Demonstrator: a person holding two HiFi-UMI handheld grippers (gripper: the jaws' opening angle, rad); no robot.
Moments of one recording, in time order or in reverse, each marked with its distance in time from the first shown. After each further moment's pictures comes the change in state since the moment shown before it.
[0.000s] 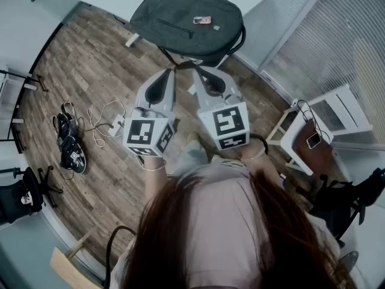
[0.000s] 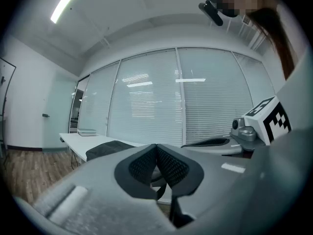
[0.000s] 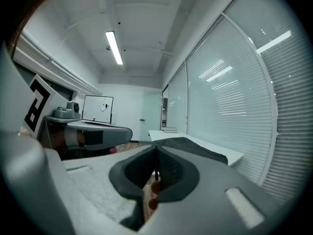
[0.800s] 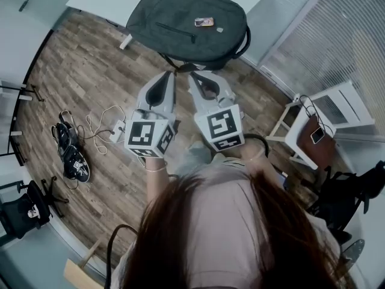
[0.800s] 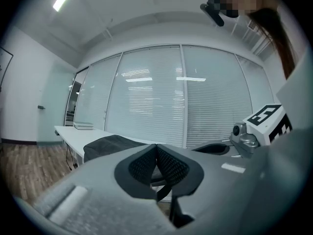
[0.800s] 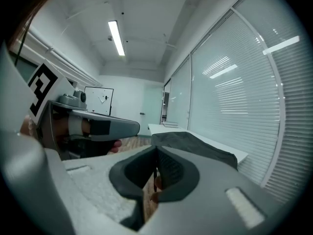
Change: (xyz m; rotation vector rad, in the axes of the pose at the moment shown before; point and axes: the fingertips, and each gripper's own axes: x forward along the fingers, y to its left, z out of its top) left arm 0.035 0.051 -0.024 -0.043 0.038 -0.051; right arm 0.066 0.010 -0.027 -0.050 0.063 -0.007
